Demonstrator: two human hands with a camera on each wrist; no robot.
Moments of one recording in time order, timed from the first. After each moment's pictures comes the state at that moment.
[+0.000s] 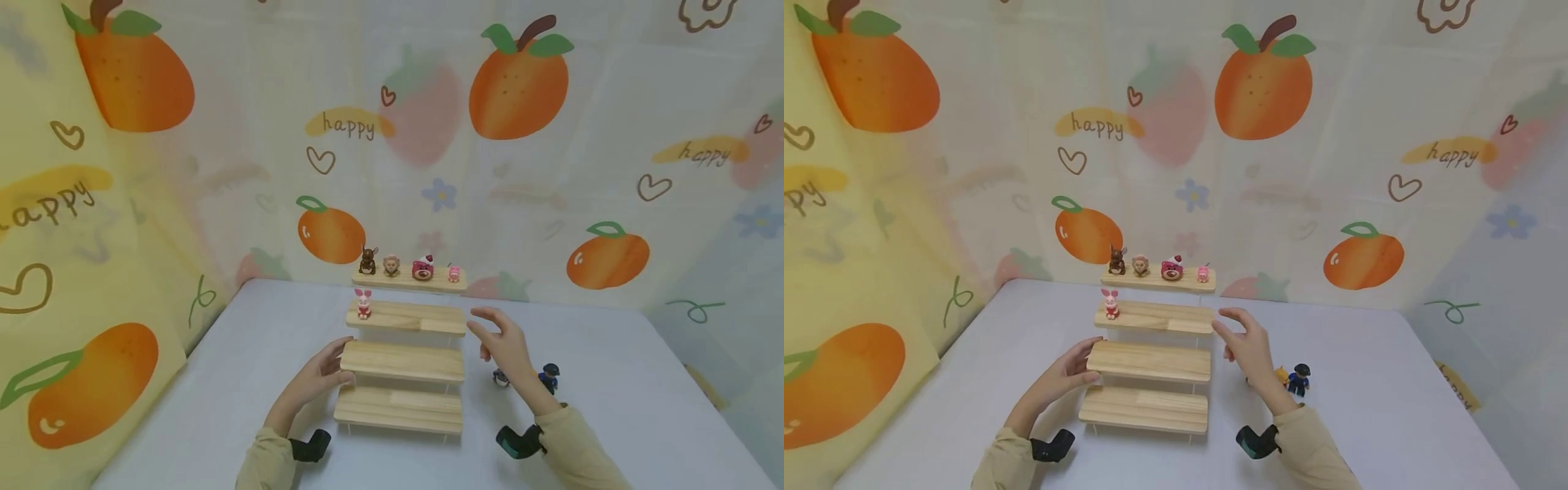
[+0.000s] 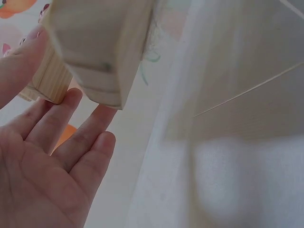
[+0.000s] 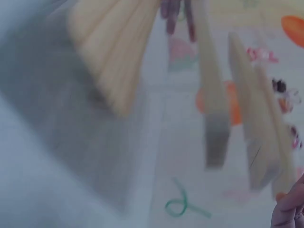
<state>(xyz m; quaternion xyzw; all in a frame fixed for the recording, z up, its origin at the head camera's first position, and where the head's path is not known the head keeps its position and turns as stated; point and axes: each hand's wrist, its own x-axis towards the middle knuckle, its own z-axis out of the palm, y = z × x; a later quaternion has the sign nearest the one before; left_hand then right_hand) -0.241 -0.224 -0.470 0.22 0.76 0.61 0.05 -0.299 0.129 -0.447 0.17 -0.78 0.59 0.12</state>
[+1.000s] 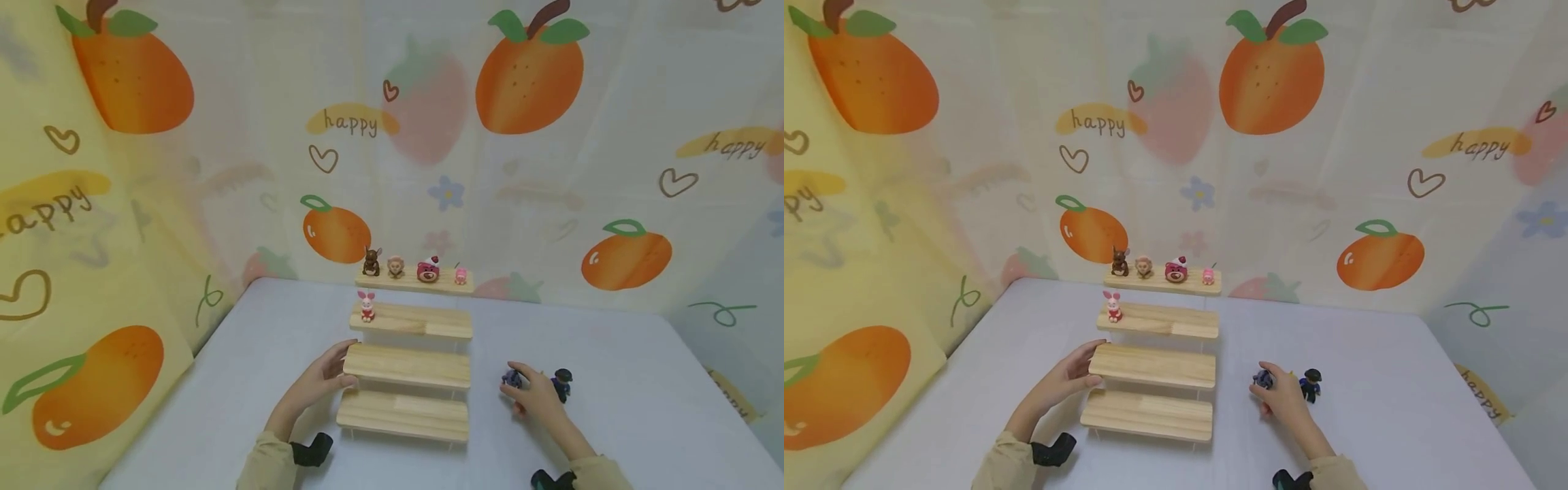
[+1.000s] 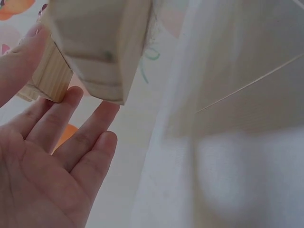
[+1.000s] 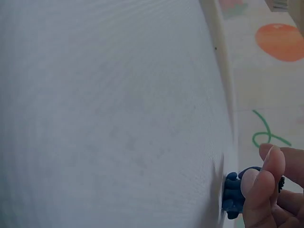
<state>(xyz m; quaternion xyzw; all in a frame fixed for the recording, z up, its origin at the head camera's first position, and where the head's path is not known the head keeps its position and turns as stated) -0.242 -0.227 -0.473 0.22 0.76 0.61 0.05 -0.259 0.170 -0.486 0.05 -0.91 0.41 0.00</state>
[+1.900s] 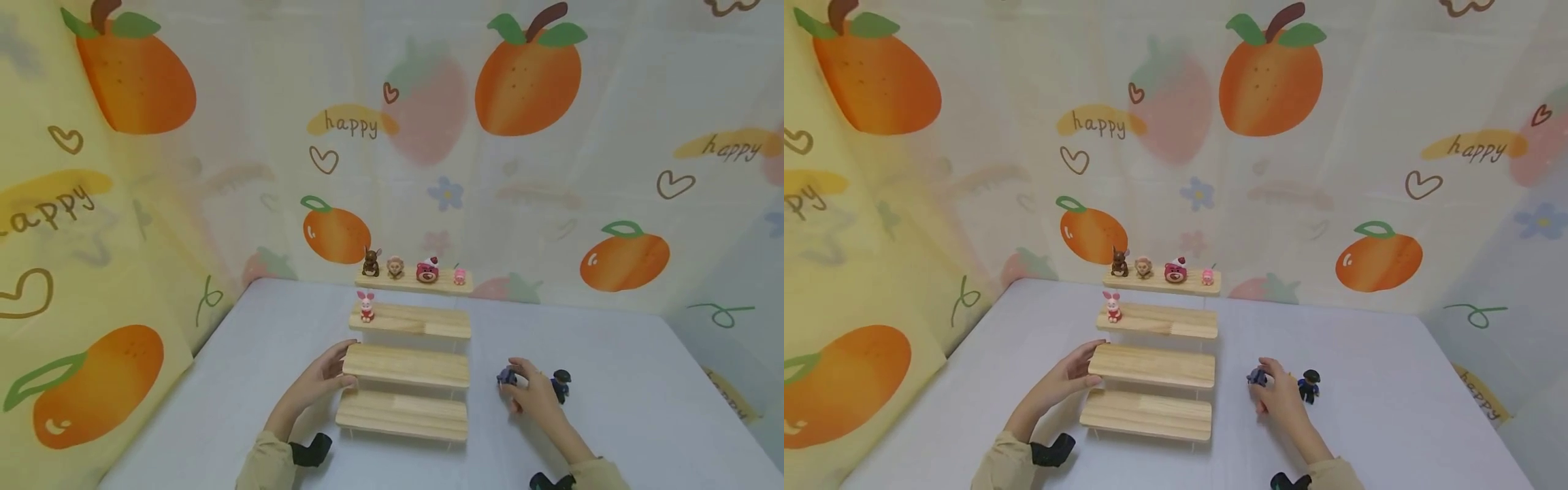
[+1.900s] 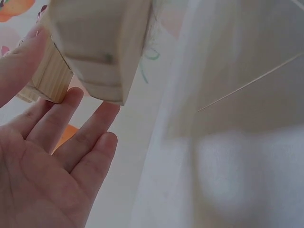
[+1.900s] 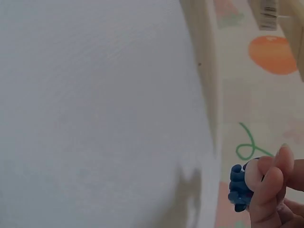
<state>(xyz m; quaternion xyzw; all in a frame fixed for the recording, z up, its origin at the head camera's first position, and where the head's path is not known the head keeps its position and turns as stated) -0.238 -0.225 -0.463 0.23 0.77 0.60 0.04 -0.257 0.164 -0.476 0.05 -0.89 0.46 0.02</state>
